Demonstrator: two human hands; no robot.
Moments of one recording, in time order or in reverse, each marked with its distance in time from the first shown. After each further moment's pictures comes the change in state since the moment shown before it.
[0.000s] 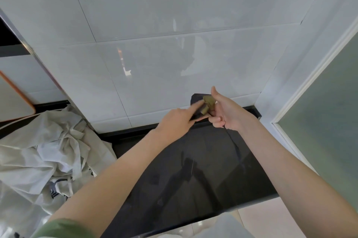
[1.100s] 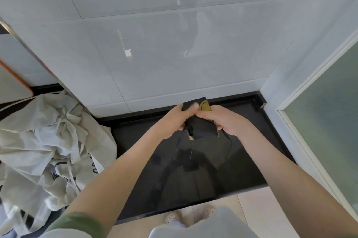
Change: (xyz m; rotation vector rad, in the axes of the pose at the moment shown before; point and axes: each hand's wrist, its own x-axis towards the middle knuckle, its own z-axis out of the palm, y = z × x) left_hand 0.006 -0.015 0.050 -1.183 -0.223 -0.546; right_hand 0.022 0.056 -0.008 -0.292 -0.083 -0.028
